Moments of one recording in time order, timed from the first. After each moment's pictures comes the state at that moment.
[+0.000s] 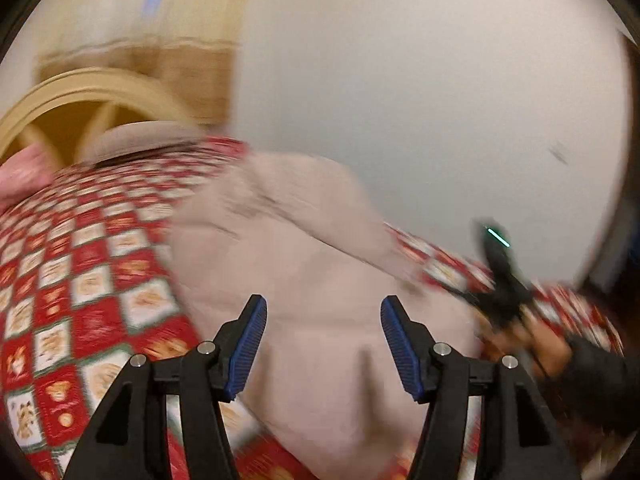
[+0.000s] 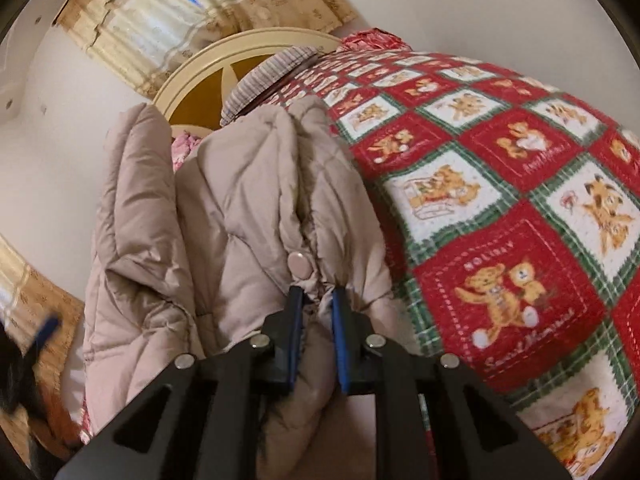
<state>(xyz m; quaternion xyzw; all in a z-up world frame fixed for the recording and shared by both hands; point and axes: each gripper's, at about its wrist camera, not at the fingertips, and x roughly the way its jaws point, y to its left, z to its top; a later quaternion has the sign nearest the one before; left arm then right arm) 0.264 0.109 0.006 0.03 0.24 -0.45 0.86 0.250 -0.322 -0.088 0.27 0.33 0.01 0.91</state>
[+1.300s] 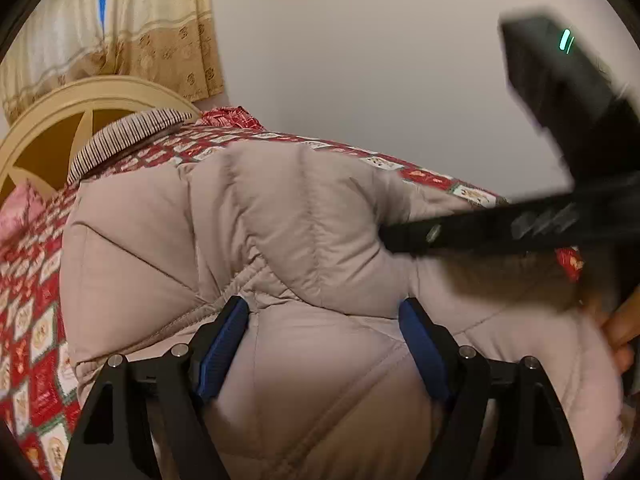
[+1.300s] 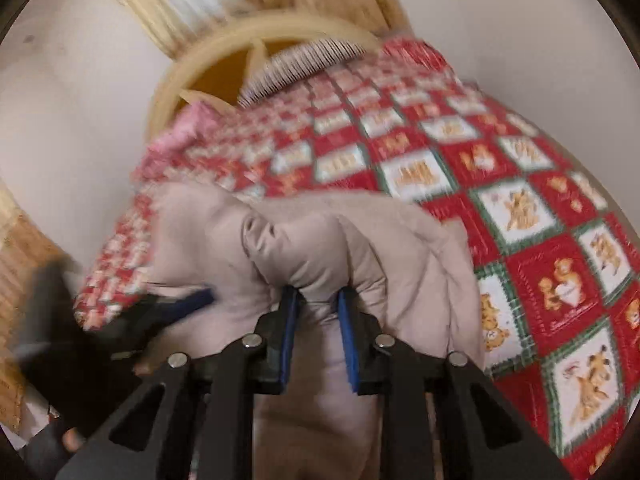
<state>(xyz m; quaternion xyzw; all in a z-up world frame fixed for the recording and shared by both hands) 0.289 -0.070 -0.077 0.16 0.28 -0.41 0.85 0.325 -0.337 -0.059 0.20 0.37 0.03 0.90</state>
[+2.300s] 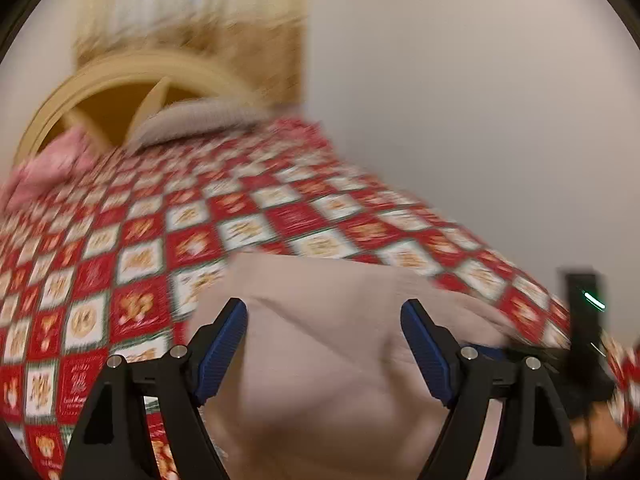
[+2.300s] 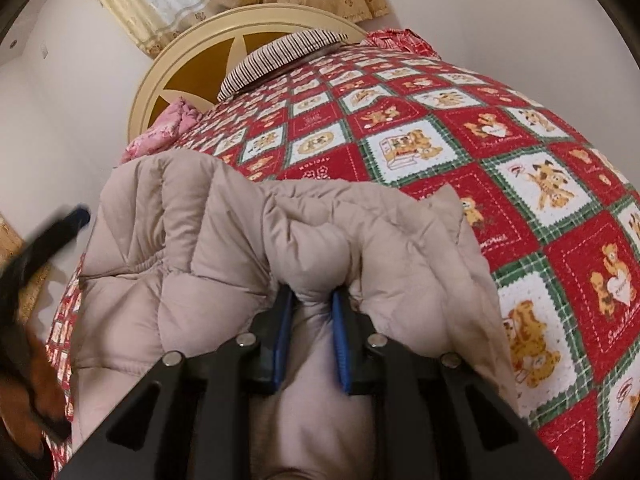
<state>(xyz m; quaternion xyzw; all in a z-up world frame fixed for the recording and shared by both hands) 0.393 -0.018 -0.027 0.05 0.31 -0.30 0.90 0.349 -0.324 -0.092 0.20 0.36 0.01 0.91</state>
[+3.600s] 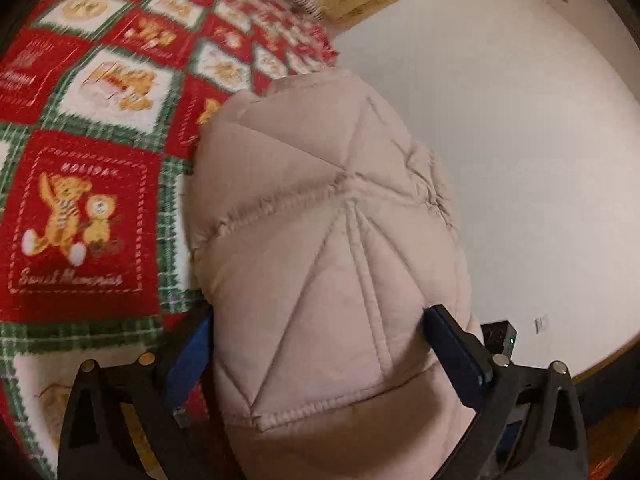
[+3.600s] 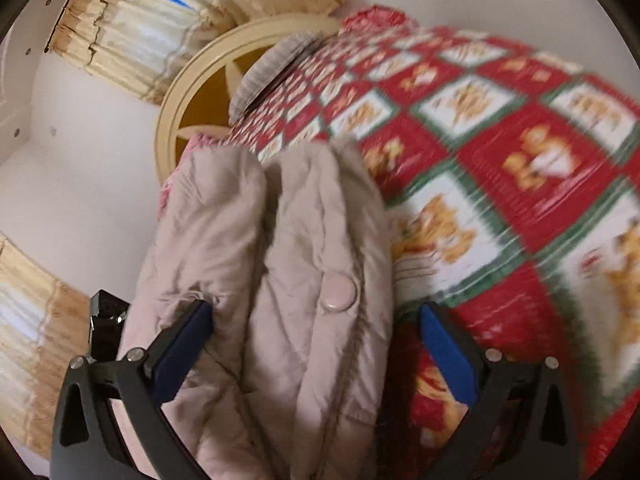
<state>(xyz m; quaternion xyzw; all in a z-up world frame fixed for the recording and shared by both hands) 0.364 0.079 -0.131 -0.27 0.47 -0.42 0.73 0.267 -0.375 -0.103 0.36 0.33 0.08 0.87</state>
